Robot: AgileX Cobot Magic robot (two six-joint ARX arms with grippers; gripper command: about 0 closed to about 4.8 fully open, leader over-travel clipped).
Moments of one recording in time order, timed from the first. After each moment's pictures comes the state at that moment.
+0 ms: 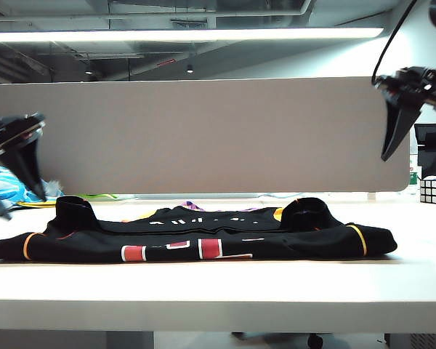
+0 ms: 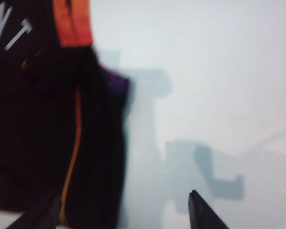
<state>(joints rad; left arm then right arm) 0.09 1.69 1.12 -0.61 0.49 0.02 0.01 1.51 1.12 -0.61 -0.27 0.13</state>
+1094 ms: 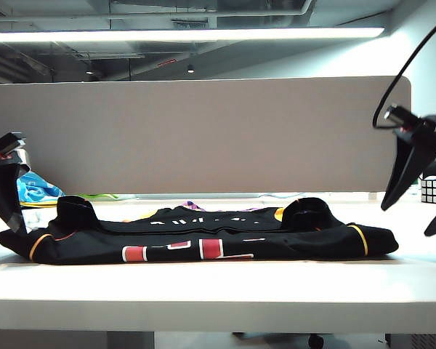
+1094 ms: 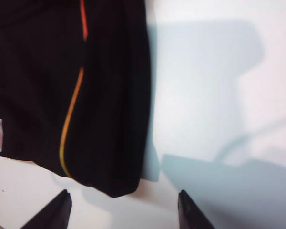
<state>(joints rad) 0.09 1.69 0.99 -0.73 0.56 0.07 0.01 1.50 0.85 -0.49 -0.48 0.24</state>
